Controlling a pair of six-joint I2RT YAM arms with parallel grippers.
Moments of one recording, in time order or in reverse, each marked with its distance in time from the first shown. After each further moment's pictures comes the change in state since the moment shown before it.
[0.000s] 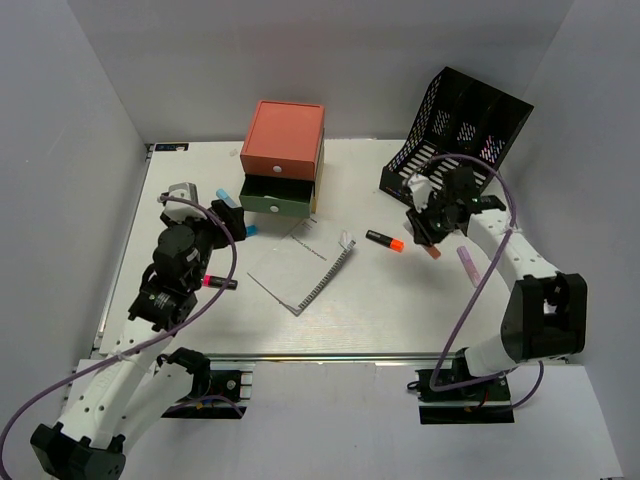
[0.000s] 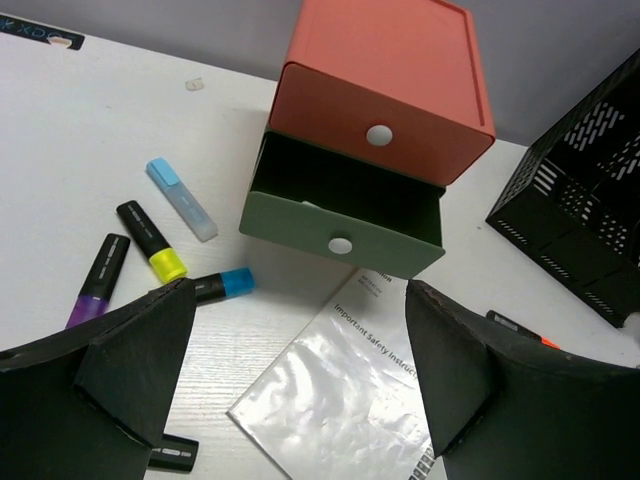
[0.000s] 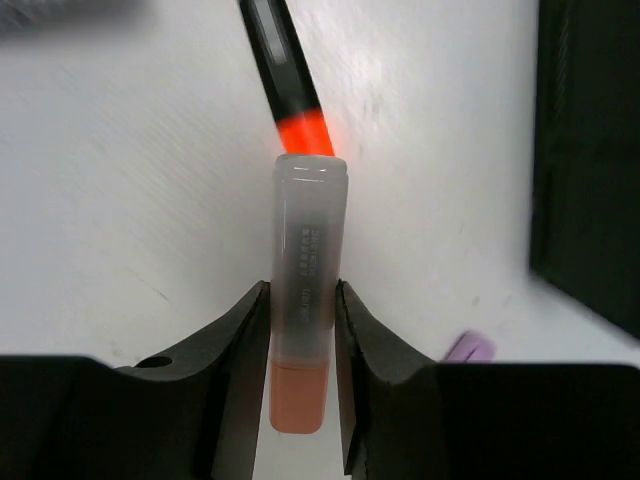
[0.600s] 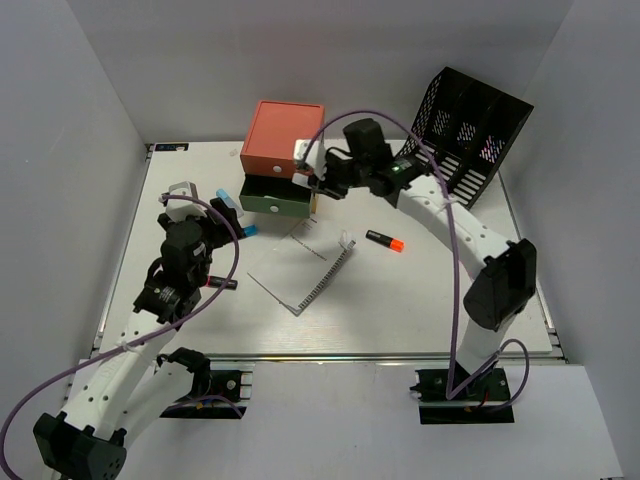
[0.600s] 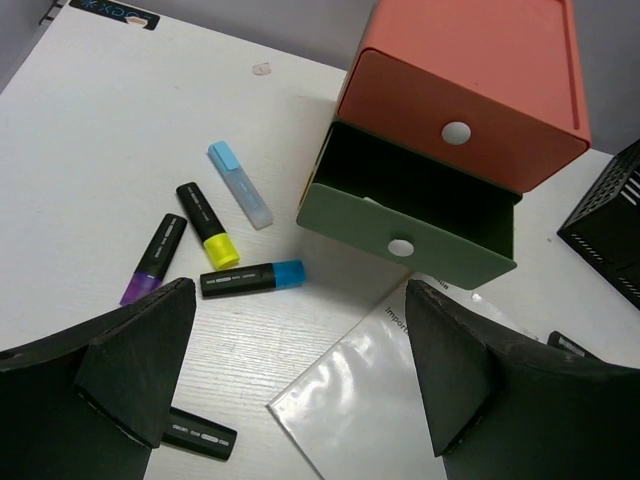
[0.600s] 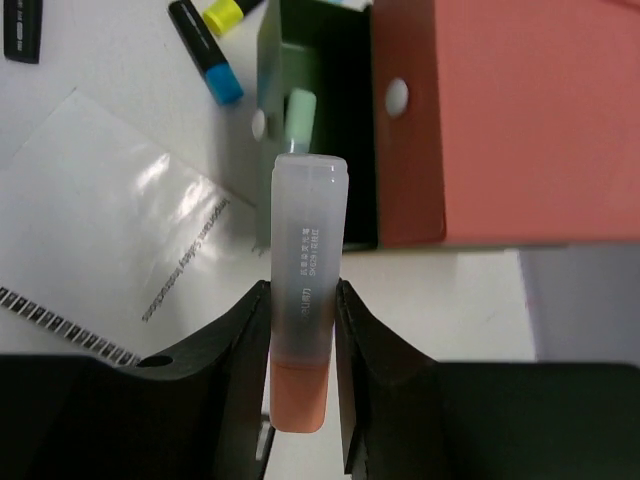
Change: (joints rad) left arm -0.001 0.055 0.000 -0.029 -0.130 0.005; right arm 0.492 0.265 0.675 0.065 -0.140 -0.192
